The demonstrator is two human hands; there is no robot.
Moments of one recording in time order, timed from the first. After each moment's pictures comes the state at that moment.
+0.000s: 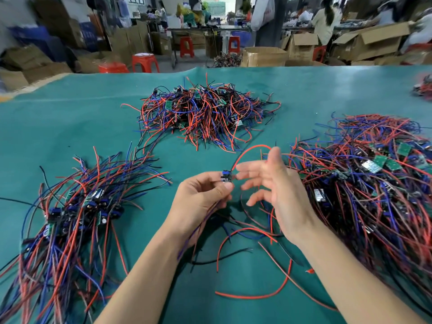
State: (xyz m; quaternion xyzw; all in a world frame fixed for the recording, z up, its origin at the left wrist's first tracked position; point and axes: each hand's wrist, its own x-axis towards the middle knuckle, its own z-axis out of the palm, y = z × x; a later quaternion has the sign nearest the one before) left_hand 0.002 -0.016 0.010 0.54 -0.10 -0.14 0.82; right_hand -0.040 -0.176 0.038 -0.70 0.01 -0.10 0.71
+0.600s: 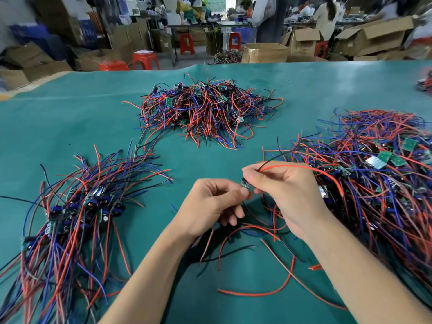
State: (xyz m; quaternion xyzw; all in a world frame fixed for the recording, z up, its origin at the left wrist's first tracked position) left_hand -0.005 -0.016 0.014 0.68 -0.19 -0.19 0.69; right_hand -0.039 -0.182 0.032 -0.70 0.00 -0.16 0.69
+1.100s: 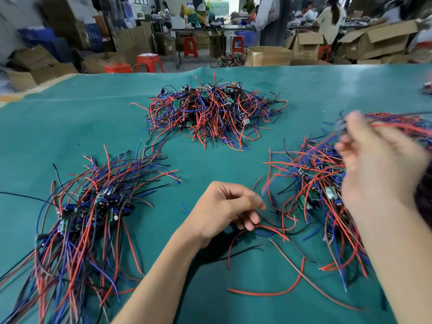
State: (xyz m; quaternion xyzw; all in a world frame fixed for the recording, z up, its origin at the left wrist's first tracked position) left_hand -0.012 -0.016 0.023 0.68 -0.22 -0.23 0.66; right_hand -0.046 -0.222 0.096 -0.50 0.15 -0.43 0.74
